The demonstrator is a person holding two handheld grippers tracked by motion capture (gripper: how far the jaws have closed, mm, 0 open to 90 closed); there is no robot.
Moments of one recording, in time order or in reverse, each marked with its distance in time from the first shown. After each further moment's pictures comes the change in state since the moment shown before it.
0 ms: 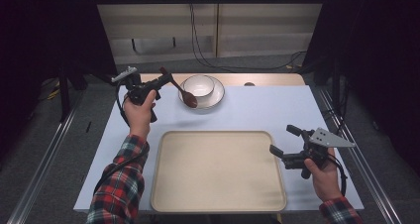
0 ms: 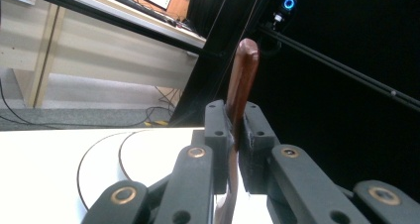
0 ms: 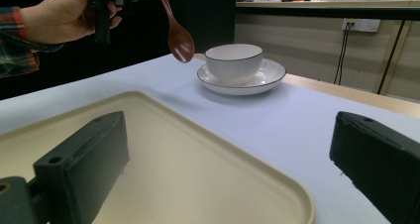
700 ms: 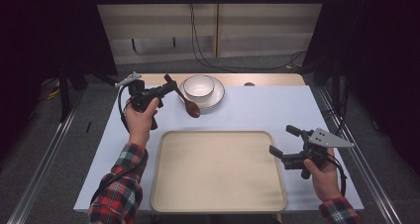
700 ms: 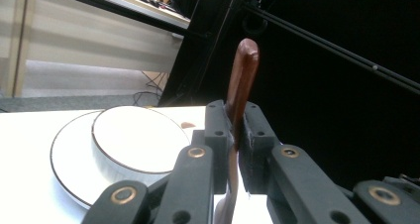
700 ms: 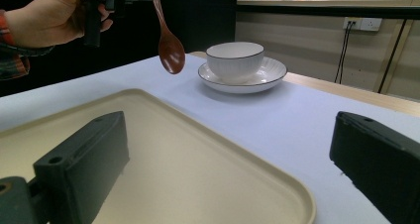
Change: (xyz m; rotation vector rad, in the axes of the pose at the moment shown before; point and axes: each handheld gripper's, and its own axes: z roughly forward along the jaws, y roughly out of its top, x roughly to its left) left arm -0.015 -0.012 -0.005 0.060 -0.063 0.007; right arm 0.001 -0.001 0.000 0.009 0.003 -0.006
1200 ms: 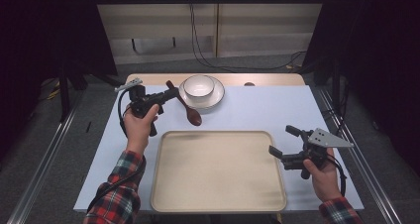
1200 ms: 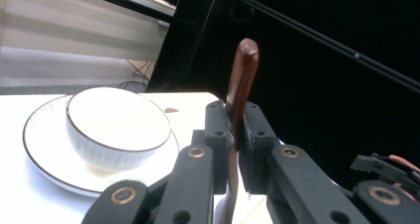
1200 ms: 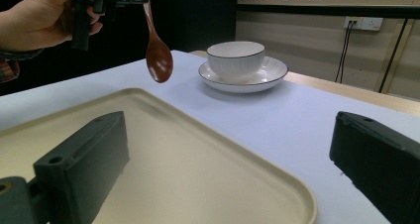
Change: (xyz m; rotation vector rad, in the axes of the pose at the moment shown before) left arm -0.009 -0.009 -0.009 0.052 -0.045 0.009; right arm 0.001 0.000 0.000 0.006 0.002 0.002
